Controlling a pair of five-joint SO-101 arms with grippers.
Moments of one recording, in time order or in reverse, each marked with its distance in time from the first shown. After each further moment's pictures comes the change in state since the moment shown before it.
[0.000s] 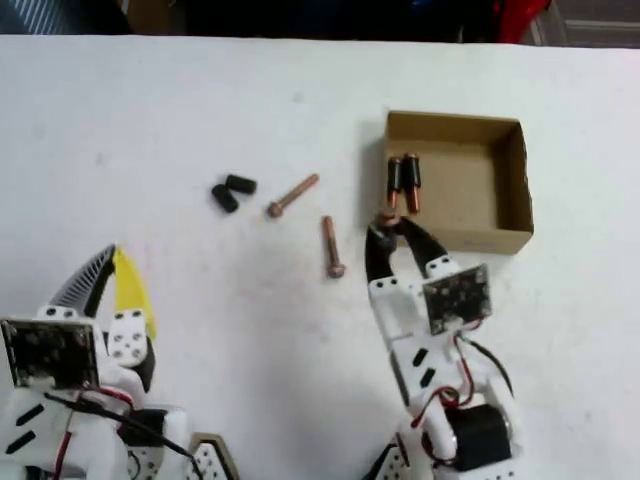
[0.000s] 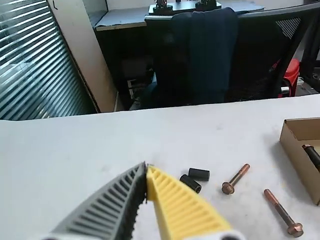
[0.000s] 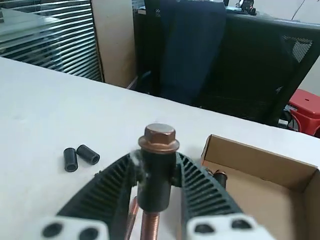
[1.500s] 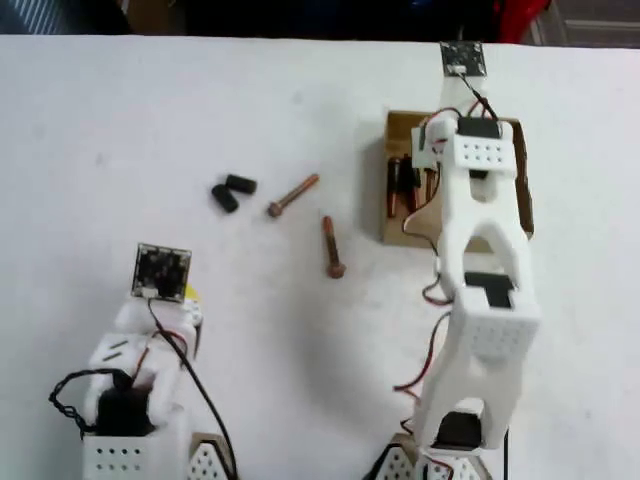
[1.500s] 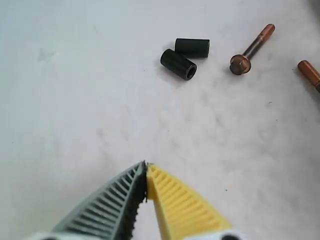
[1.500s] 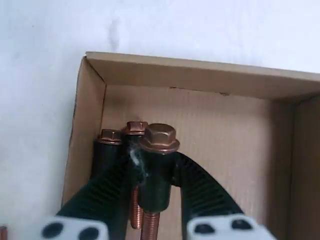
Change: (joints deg) left arm 0.0 -6.9 48.7 -15.9 -3.2; right arm 19.1 135.1 -98.0 14.2 0.0
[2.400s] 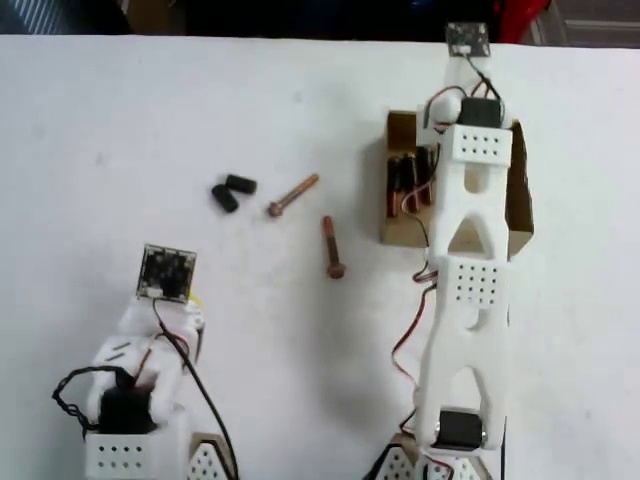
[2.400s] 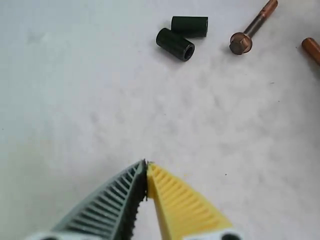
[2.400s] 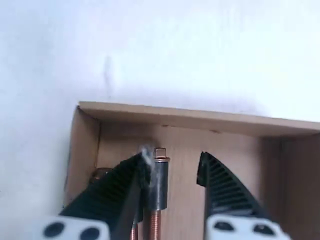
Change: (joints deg) left arm 0.0 0.0 1.8 1.5 -0.4; right arm 0.7 31.2 -60.2 25.2 -0.1
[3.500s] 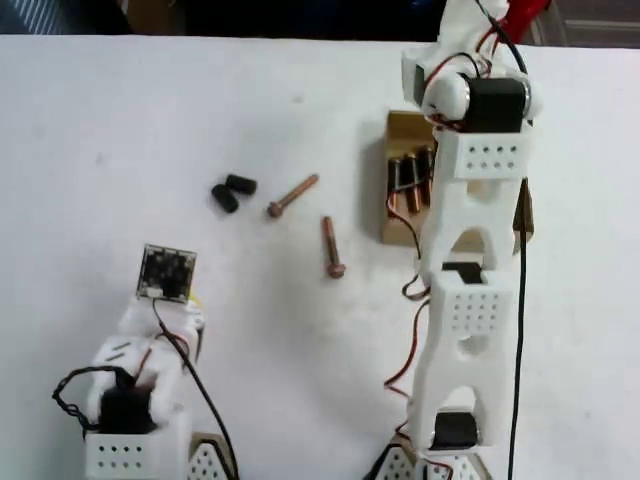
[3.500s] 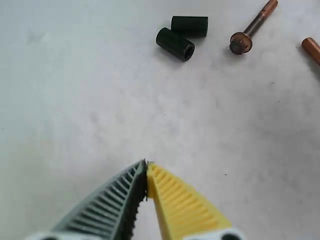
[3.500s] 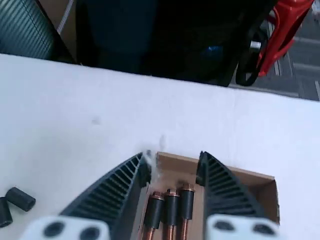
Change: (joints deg) left arm 0.0 0.0 0.0 0.0 0.0; right arm -7.6 -25.4 -8.6 13.4 0.0
